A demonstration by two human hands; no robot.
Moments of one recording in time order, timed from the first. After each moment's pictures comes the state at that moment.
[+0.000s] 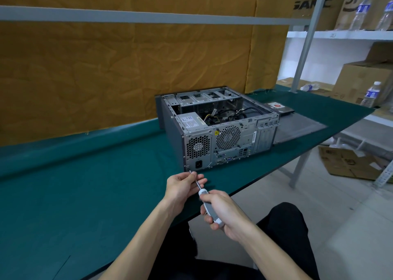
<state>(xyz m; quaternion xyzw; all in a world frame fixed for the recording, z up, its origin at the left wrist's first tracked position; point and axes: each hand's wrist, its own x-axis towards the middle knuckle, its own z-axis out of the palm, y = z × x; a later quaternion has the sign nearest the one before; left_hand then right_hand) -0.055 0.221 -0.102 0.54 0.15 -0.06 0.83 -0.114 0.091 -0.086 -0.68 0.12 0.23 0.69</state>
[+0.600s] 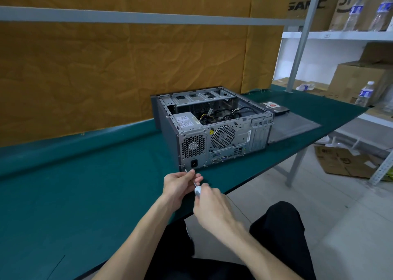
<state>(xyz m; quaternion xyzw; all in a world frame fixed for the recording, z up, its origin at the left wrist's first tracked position) -0.048 0.216 -0.103 0.55 0.17 -0.07 0.81 -0.113 0.103 -0.091 -0.95 -0.01 0.04 0.31</state>
